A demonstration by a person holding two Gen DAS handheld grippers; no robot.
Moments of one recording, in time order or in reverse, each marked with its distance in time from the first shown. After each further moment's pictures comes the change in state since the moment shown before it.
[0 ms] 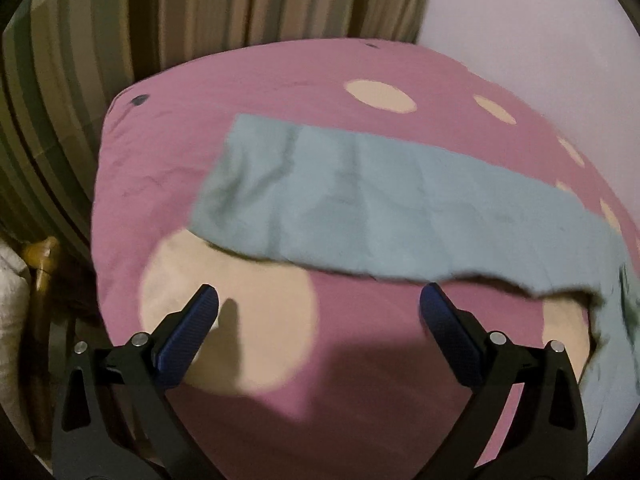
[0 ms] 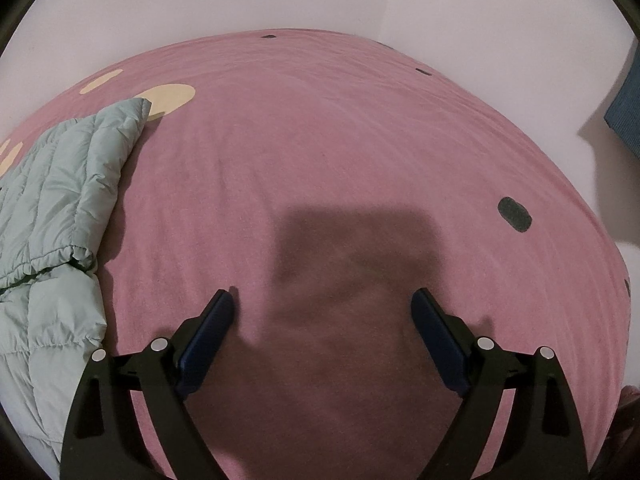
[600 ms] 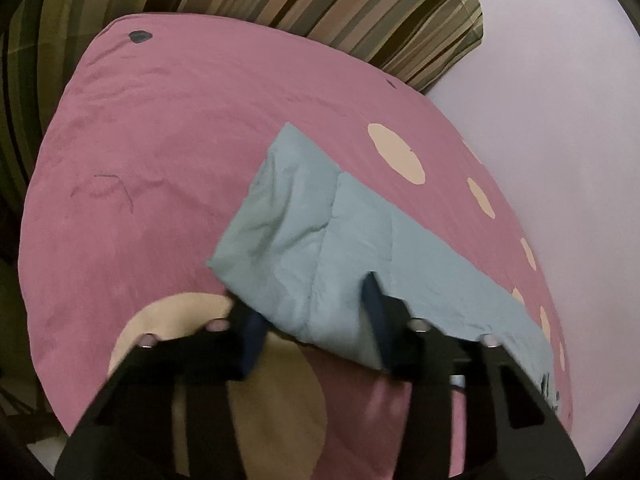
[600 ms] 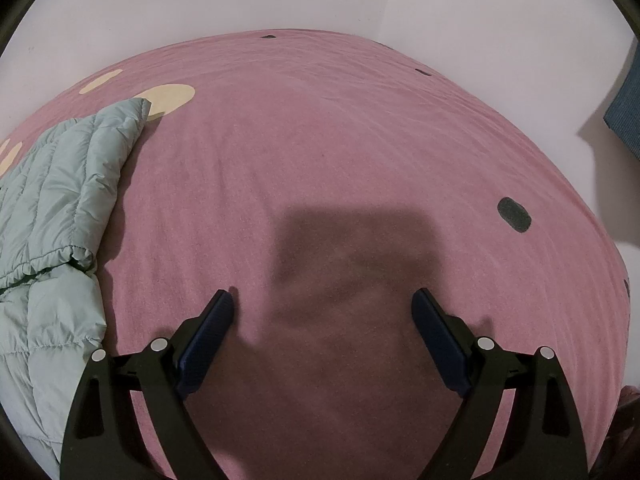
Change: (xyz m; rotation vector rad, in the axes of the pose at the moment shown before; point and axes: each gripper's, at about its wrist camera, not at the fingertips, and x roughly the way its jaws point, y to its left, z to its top) left arm 0.044 0.053 0.043 -0.318 -0.014 -0.272; right arm -0.001 0.000 -0.001 -0.001 0.000 -0.005
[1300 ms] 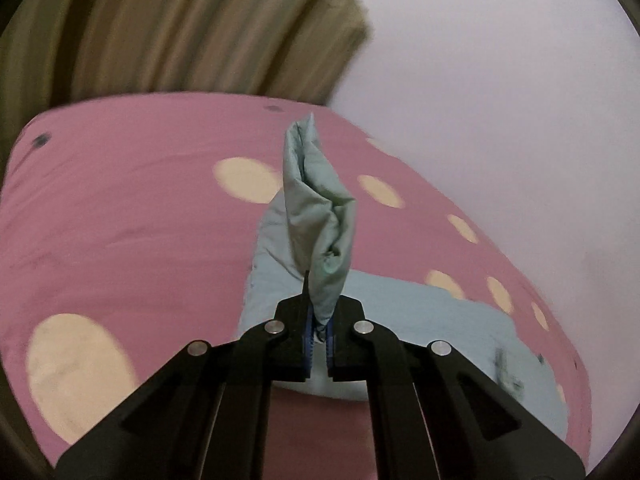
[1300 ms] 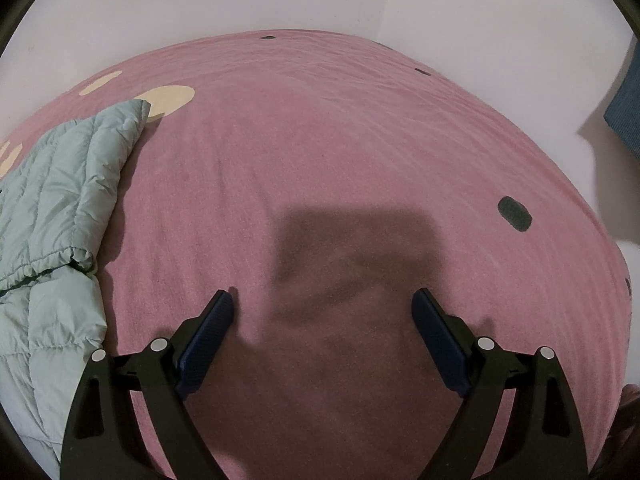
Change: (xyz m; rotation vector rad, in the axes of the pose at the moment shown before) left arm -0.033 -0.151 -0.027 0.300 -0.099 -0.165; right arm -0.002 -0.002 -0.002 0.010 0.000 0.006
